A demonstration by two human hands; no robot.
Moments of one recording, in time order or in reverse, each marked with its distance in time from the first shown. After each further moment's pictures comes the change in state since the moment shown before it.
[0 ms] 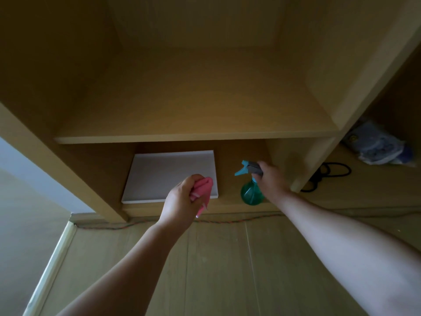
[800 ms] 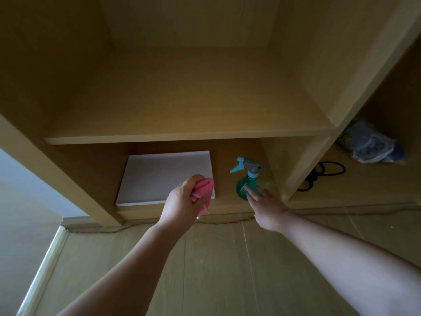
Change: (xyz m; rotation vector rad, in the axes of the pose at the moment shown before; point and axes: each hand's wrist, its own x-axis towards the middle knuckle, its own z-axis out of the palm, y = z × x) left_hand 0.003 -0.001 0.006 -0.013 -0.023 0.042; right_hand -0.034 0.049 0.045 -0.737 -0.437 -0.266
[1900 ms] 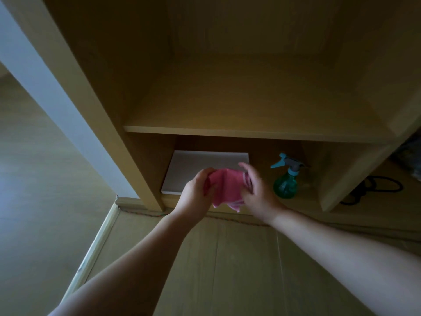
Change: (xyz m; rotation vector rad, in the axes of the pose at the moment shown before) left_hand -0.021 -0.007 -0.057 0.018 0.094 -0.109; right_hand -0.015 -0.125 -0.109 1.418 0.320 -0.259
